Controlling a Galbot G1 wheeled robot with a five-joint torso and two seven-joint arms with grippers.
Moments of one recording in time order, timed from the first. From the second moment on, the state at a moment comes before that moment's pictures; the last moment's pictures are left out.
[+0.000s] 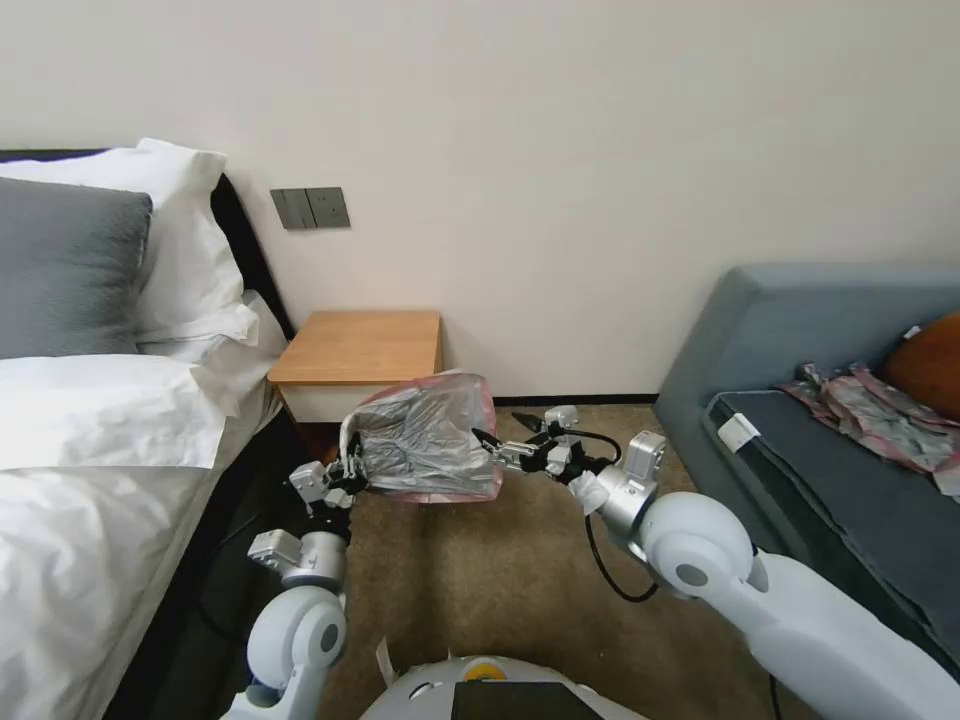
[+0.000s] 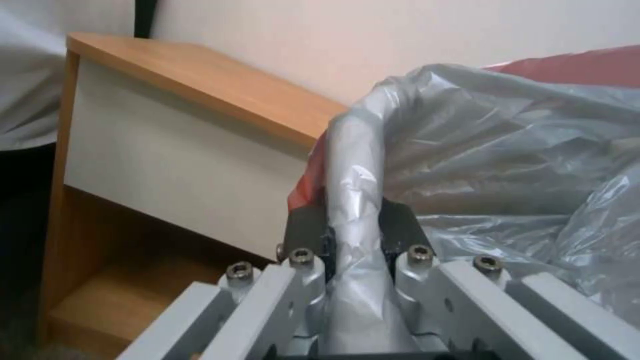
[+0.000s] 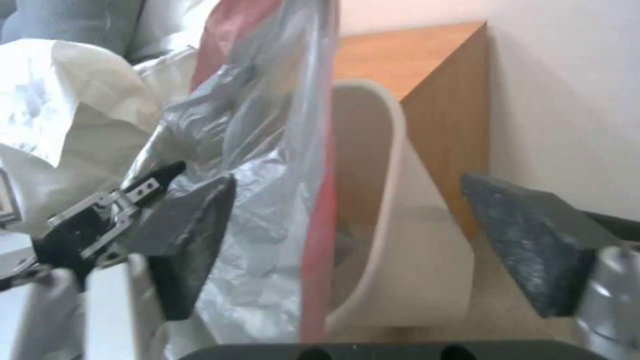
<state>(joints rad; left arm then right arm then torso) 1.61 -1.42 -0.52 -2.28 -0.54 0.07 -0.19 -1.01 0.69 0.06 2.38 1.13 -0.36 0.24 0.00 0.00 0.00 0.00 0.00</state>
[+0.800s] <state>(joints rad) 1.61 -1.43 -0.51 -2.27 -0.52 0.07 -0.17 -0.97 0.70 0.02 2.35 1.12 -0.37 0.21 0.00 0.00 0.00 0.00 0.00</state>
